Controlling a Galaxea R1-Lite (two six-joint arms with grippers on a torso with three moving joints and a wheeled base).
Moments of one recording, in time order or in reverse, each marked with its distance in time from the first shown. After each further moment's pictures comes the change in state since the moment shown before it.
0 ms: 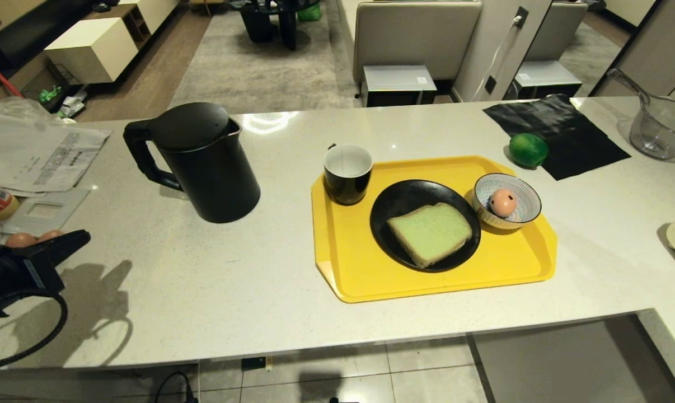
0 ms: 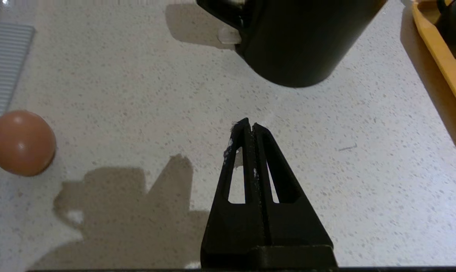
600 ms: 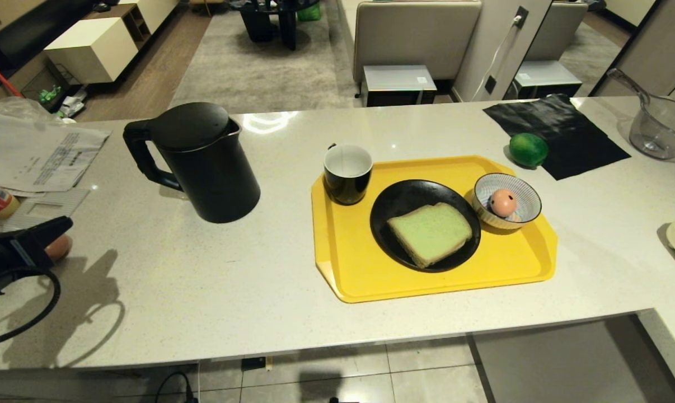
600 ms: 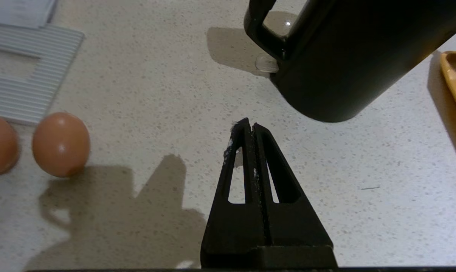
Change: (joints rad) left arm 0.050 0.065 -0.026 -0.108 0.041 -0.126; right arm 0.000 0.000 0.000 0.000 0.000 0.000
